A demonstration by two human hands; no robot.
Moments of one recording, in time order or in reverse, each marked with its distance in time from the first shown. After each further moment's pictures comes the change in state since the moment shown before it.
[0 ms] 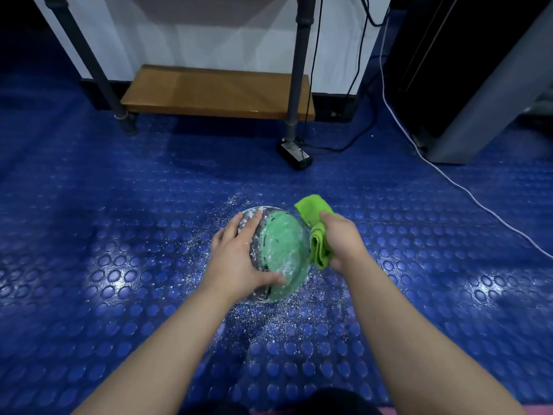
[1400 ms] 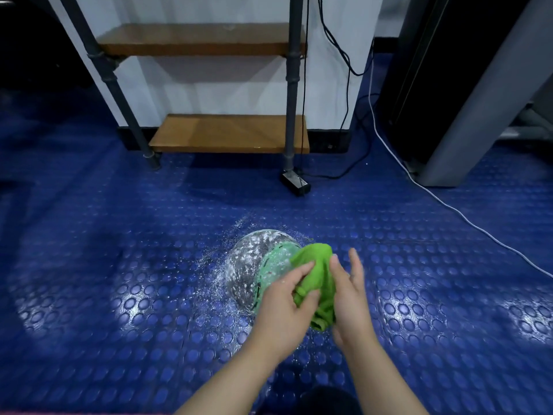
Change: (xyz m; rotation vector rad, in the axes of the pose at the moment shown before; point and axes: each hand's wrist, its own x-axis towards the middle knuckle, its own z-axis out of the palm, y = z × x) left_hand -0.083 0.081 0.040 -0.609 0.043 0.140; right_hand -0.104 0.031 -0.045 0.404 -0.068 -0.128
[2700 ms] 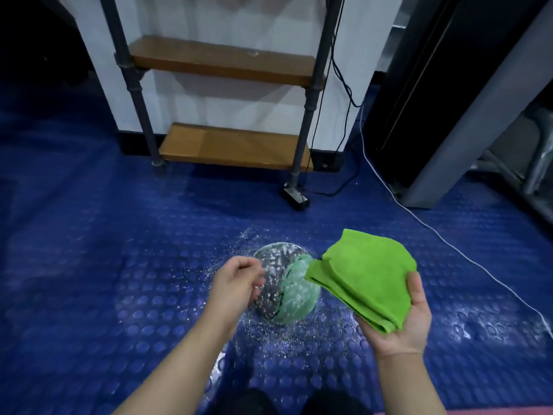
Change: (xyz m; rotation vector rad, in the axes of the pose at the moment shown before) left_hand 0.006 0.003 -0.132 -0.417 0.156 -0.297; right_hand -0.062 -0.053 0.023 0.734 -0.120 0.014
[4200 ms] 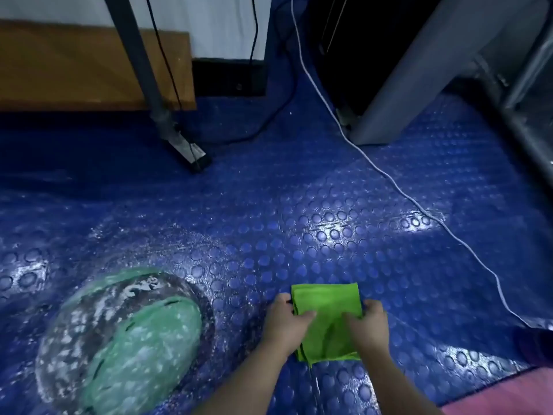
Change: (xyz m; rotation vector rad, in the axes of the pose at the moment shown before) left_hand 0.127 -0.185 0.303 0.392 -0.331 -0.535; right_hand 0.177 -0.134 -0.255 -1.686 0.839 0.148
